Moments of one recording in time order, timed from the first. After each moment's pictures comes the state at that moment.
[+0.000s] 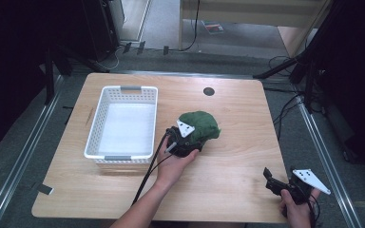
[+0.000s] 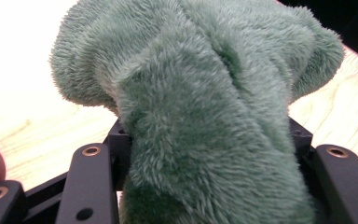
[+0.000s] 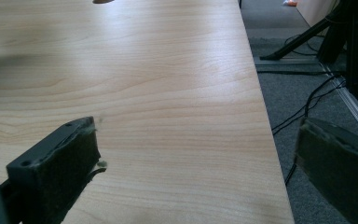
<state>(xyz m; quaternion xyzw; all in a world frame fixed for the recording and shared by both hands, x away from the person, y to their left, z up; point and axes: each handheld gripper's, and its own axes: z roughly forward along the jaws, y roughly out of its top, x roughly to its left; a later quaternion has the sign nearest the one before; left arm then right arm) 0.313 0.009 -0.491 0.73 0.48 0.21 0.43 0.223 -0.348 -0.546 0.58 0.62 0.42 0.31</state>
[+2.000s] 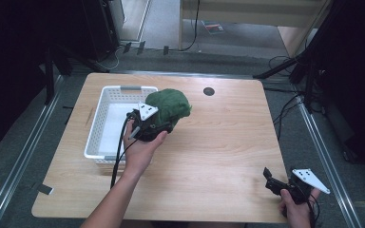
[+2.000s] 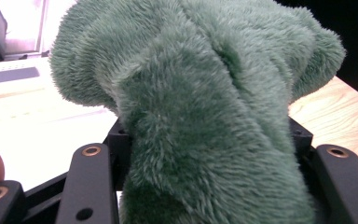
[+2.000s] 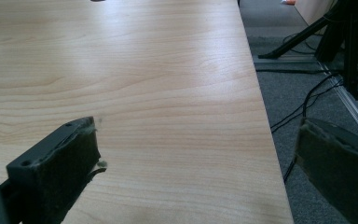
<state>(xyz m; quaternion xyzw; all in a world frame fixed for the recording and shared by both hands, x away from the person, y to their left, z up) 0.318 0.101 -0.436 0.68 0.52 0.26 0.45 0.224 -0.348 -0.546 0.58 0.62 0.42 0.31</state>
